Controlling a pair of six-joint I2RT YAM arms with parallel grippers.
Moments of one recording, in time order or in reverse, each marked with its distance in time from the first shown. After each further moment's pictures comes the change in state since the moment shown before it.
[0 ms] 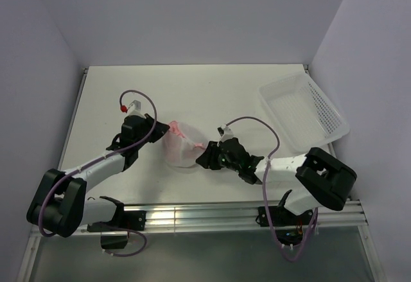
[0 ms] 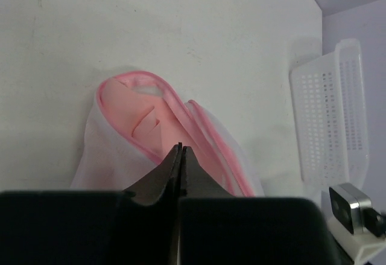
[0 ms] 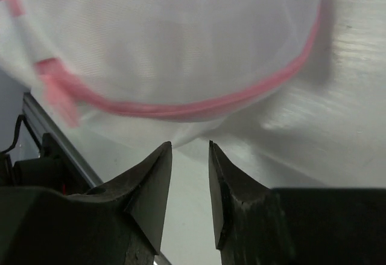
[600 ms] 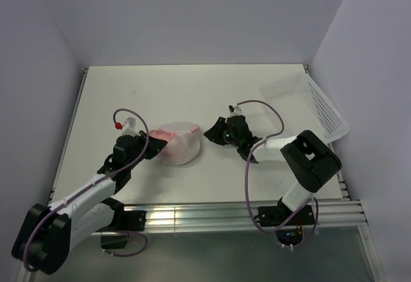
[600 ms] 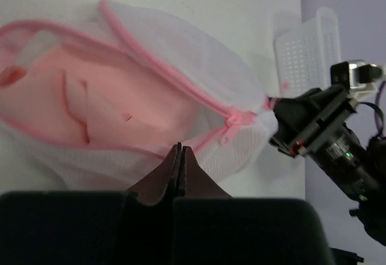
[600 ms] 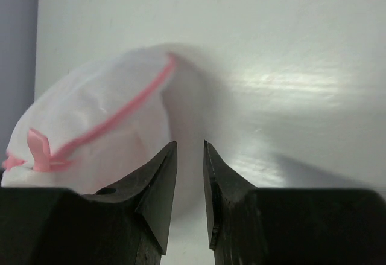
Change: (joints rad) left arm -0.023 -0.288 -0.228 -0.021 0.033 -0.045; right arm -0.245 0.211 0.175 0.053 -0.050 -0.010
